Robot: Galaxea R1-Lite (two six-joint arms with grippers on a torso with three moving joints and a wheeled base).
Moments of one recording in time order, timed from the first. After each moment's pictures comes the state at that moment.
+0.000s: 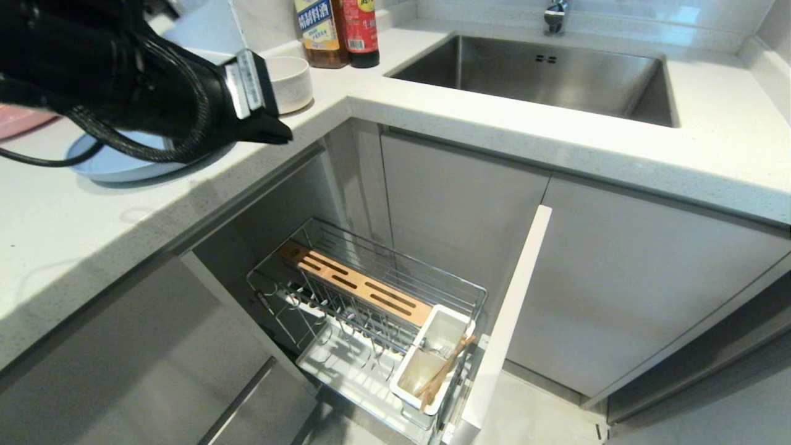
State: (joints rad) left arm -0.57 1.60 -1.88 0.69 0.25 -0.44; right arm 0.00 0.00 0.00 0.00 0.00 0.01
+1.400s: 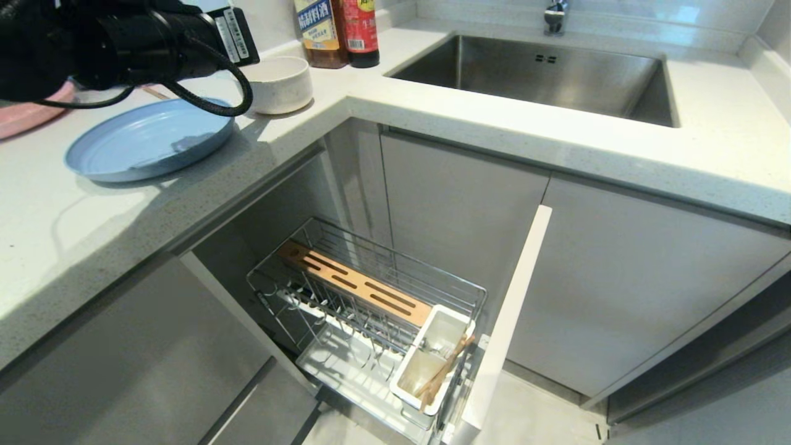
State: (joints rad) left arm -0.30 1.80 -1.93 0.10 0.16 -0.06; right arm 0.00 0.00 0.00 0.00 0.00 0.01
